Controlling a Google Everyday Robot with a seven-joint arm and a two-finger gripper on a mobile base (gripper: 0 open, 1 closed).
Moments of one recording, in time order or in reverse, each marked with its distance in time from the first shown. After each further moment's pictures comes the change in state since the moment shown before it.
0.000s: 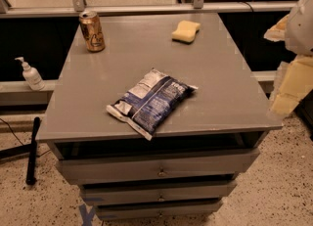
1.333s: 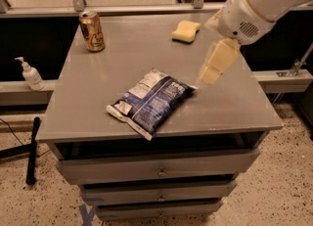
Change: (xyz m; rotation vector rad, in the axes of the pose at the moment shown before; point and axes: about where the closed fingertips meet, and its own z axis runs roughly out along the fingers) arm -0.105 -0.055 0.058 -0.043 -0.296 0.004
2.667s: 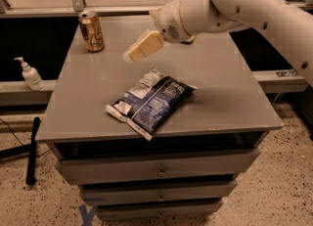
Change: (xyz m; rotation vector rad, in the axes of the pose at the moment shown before) arm -0.148 -0.067 0.111 0.046 -0.549 0.068
